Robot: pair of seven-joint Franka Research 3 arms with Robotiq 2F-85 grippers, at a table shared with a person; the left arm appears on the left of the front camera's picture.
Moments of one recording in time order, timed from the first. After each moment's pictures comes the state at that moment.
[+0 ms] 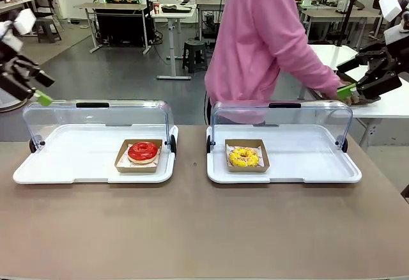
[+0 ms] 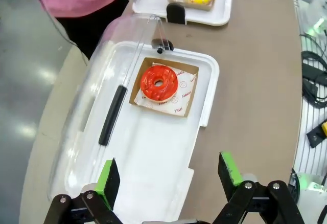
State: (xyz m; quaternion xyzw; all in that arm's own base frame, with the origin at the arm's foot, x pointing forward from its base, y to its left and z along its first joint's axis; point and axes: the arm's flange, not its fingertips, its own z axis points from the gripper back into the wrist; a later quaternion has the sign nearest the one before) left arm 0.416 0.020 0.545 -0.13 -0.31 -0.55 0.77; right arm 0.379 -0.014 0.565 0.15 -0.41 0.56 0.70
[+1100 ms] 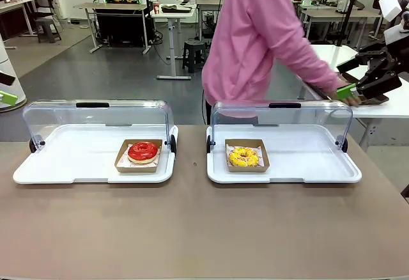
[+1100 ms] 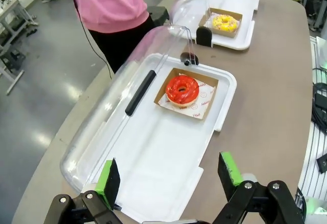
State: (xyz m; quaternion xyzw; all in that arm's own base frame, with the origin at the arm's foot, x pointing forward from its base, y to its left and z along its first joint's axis) left arm 0.374 0.090 0.538 -0.14 -0.41 -0.47 0.77; right arm 0.379 -0.014 0.565 0.15 -0.41 0.56 0.70
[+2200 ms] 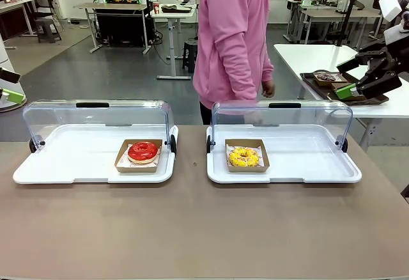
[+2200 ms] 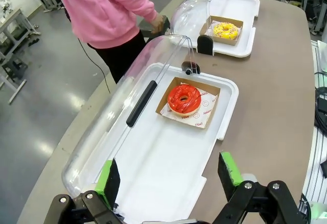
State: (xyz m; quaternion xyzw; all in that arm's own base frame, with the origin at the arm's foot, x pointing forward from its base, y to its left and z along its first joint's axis) left arm 0.378 0.084 0.534 -0.15 -0.43 -0.48 0.75; right arm 0.379 -0.014 0.565 0.15 -0.41 0.56 0.70
